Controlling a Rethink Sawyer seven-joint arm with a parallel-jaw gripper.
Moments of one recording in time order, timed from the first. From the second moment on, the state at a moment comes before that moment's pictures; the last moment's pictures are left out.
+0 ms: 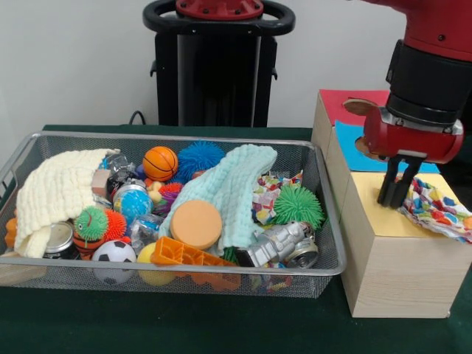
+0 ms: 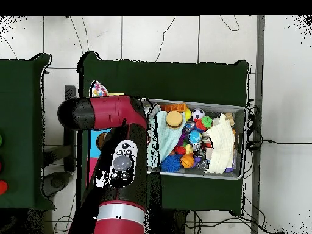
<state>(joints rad) 0.17 -0.45 -0.20 1.25 0.03 0.66 1.84</state>
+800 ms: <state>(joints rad) 0.18 -0.45 -0.21 1.25 -0.01 0.66 1.84</state>
